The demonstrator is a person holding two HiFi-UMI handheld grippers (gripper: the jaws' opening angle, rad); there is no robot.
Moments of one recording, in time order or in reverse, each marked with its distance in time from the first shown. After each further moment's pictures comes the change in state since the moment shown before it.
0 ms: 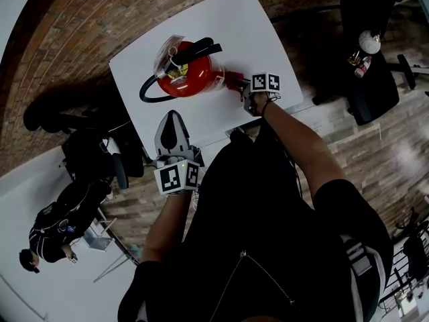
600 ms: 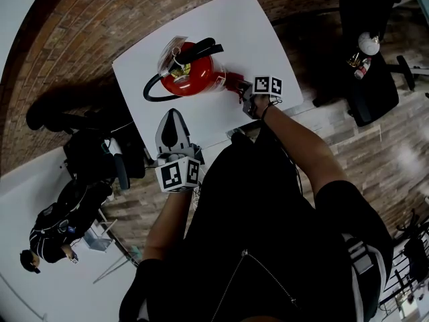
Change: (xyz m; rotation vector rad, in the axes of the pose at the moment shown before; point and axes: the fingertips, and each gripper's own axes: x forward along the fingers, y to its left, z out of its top) left arm 0.000 0.001 0.008 0.012 -0.019 0.008; right arm -0.013 0.025 0.002 0.076 -0.058 0.057
